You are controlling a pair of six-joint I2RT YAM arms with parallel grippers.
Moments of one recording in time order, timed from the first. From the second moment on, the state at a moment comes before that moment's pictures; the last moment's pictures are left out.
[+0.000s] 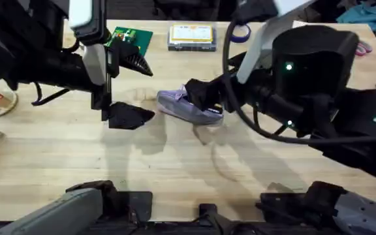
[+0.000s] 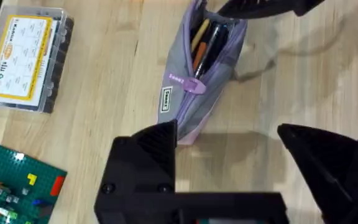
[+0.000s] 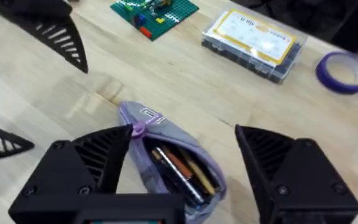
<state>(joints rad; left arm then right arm) 0.16 1.26 1.11 -1.26 0.85 1.55 0.81 1.05 0.79 -0.20 0.23 0.14</state>
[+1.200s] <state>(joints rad) 0.27 1.68 1.11 -1.13 0.91 1.69 0.81 1.18 0.91 -0.43 0.04 0.48</state>
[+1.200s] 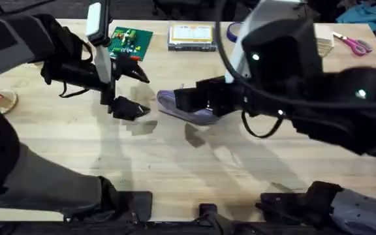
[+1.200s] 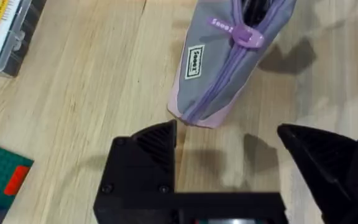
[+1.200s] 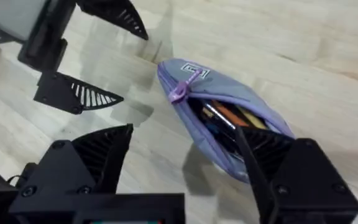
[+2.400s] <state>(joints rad) 0.27 1.68 1.11 -1.13 0.91 1.69 0.81 1.39 1.02 -0.35 0.02 0.52</state>
